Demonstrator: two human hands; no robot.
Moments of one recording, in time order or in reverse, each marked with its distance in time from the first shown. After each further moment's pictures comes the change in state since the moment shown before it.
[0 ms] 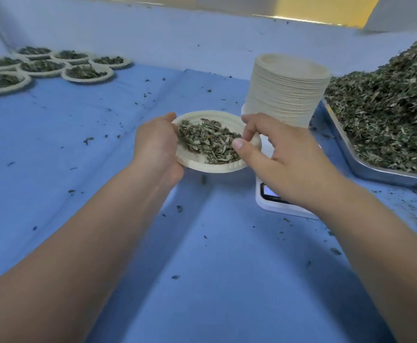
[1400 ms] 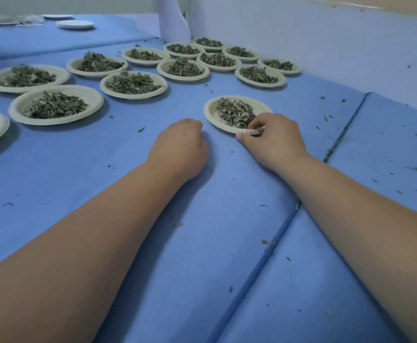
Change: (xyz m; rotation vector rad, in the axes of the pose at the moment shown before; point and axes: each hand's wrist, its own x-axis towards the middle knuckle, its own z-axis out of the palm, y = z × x) left_hand 0.150 0.123 -0.277 1.620 0.312 0.515; right_hand 0.254 -0.144 0.325 -0.001 -0.160 -0.093
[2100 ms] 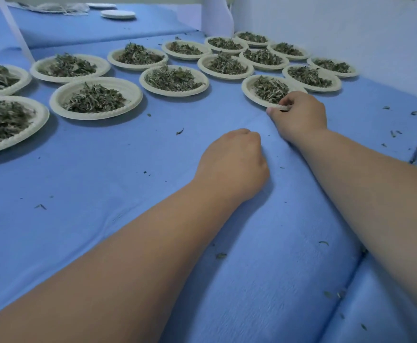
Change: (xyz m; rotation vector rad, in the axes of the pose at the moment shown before) left_hand 0.003 0.005 0.013 -0.042 0.063 0.076; right_hand 0.108 -0.020 0.058 0.029 0.050 0.040
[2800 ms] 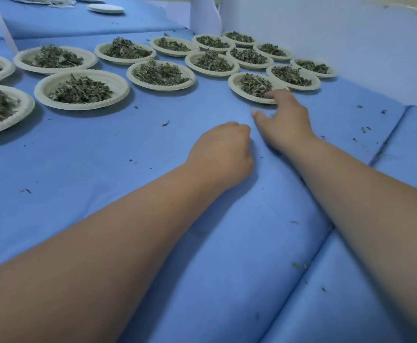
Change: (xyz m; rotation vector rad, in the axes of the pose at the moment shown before) left_hand 0.002 0.008 -0.002 0.013 -0.075 0.040; right_hand -0.051 -0.009 -0.030 0.014 -0.073 -0.125
